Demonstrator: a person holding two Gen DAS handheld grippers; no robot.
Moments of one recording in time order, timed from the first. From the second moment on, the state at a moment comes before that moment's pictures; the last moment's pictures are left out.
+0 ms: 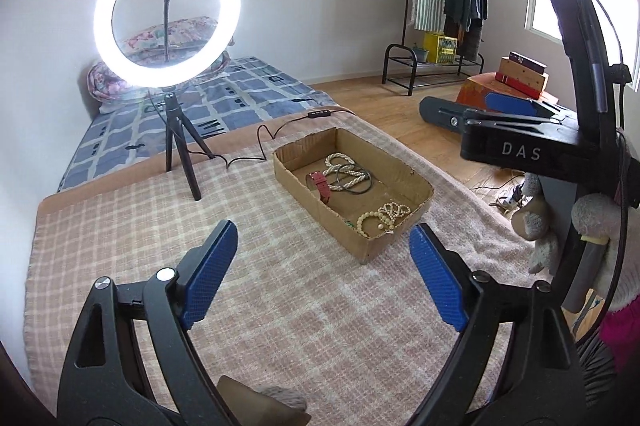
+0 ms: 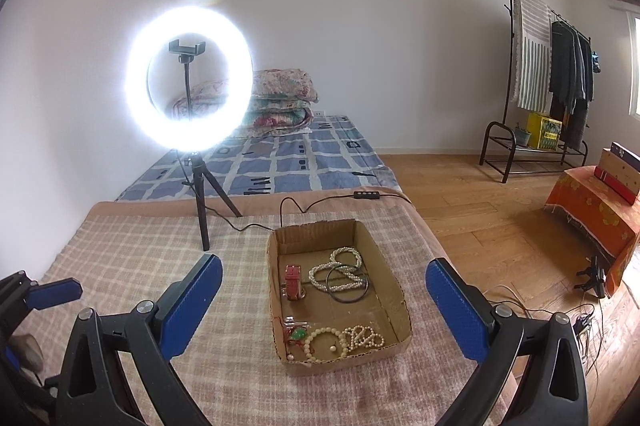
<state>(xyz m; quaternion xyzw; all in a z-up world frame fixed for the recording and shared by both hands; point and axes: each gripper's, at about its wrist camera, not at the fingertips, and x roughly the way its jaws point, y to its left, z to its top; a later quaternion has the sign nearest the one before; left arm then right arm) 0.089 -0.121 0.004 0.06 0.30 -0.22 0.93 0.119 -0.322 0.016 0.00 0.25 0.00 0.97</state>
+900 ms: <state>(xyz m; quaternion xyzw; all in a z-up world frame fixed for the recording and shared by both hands) 0.085 -0.109 0.006 0.04 0.30 -0.20 0.93 0.123 -0.323 -0.001 0.01 0.27 0.00 0.96</state>
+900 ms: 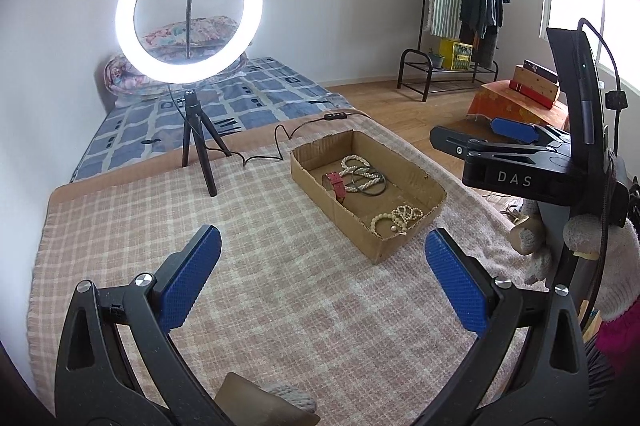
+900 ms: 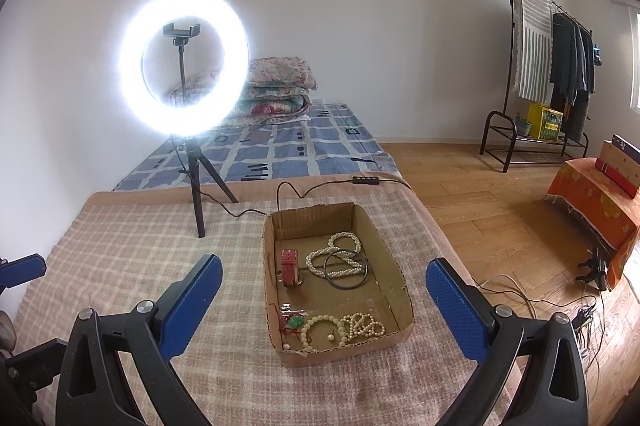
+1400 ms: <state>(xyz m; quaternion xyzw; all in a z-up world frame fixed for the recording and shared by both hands) 0.084 -0.110 0.006 0.04 0.30 -0.20 0.93 0.124 -0.322 -0.005 0.01 0.28 0.01 0.96</state>
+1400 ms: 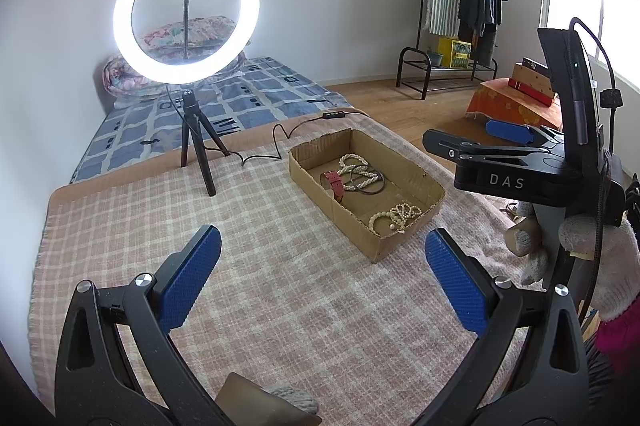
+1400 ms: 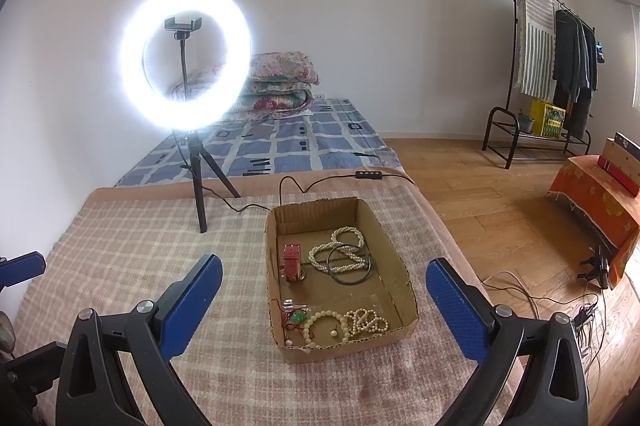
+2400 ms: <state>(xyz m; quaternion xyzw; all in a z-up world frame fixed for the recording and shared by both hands) 0.081 -0.108 0.011 0.06 0.29 -0.18 0.94 0.123 -0.319 -0.010 0.01 0.29 0.01 0.96</state>
